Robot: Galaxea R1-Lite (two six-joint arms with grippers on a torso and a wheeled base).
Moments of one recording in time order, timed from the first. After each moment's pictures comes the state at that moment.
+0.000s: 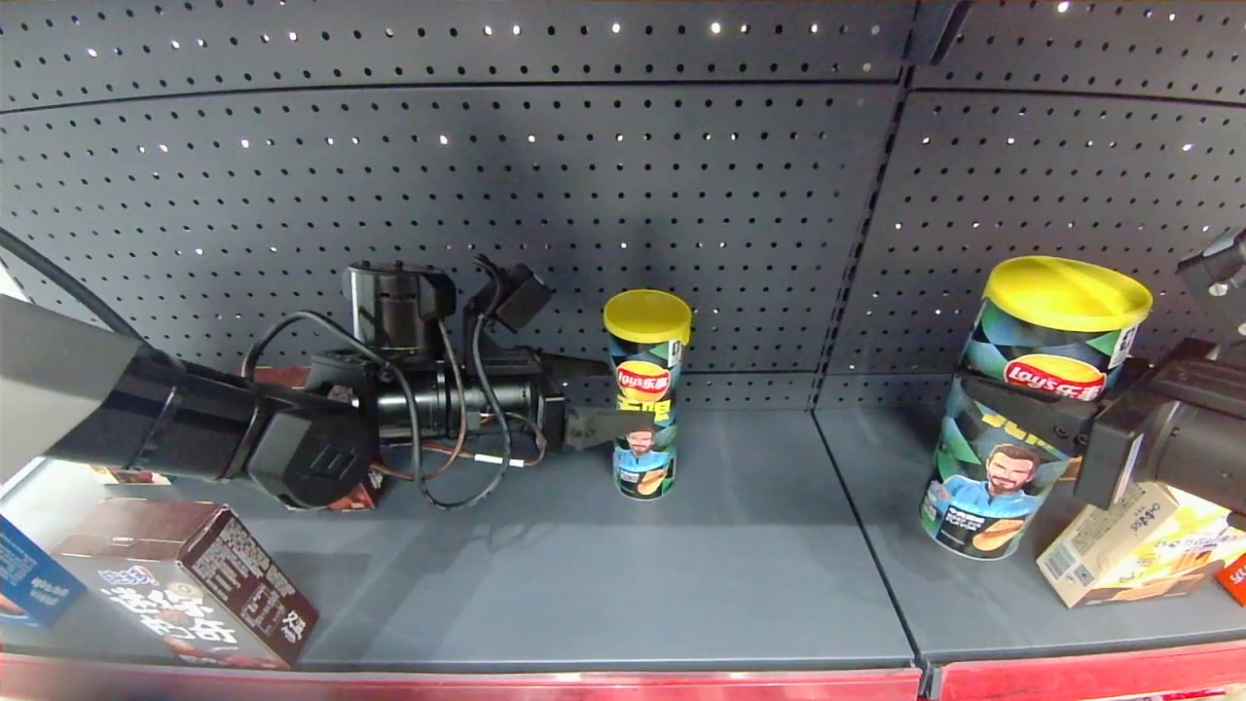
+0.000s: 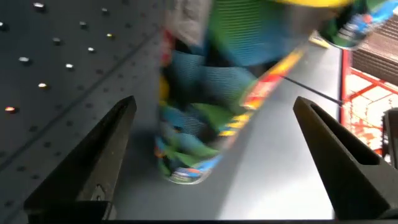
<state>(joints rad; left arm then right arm) -0.34 1.97 -1.10 -0.60 -0.77 0.07 0.39 1.22 -0.66 -0.47 0.10 -0.23</state>
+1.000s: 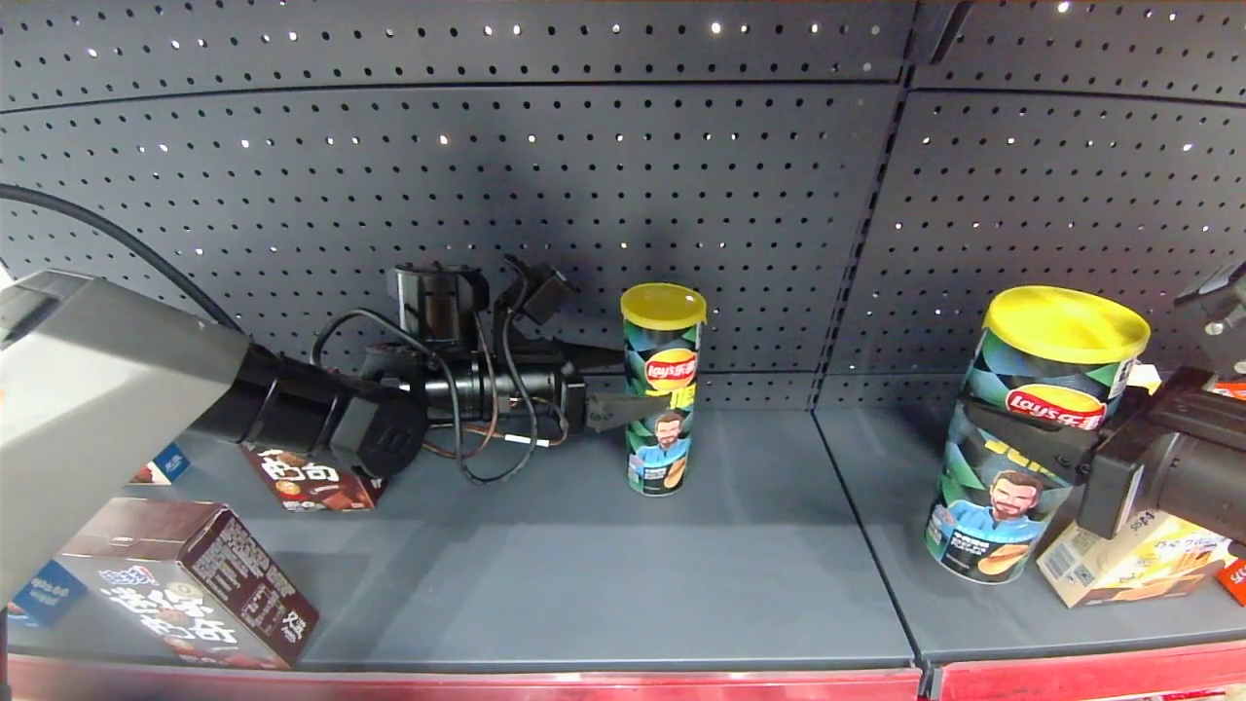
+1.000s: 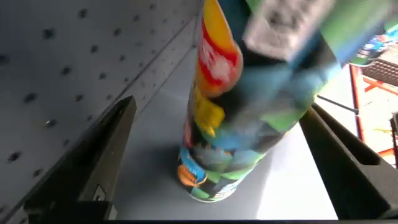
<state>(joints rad) -0.33 2.11 -1.26 -0.62 -0.83 0.07 0.38 1.21 -0.60 -0.50 0.12 -0.23</state>
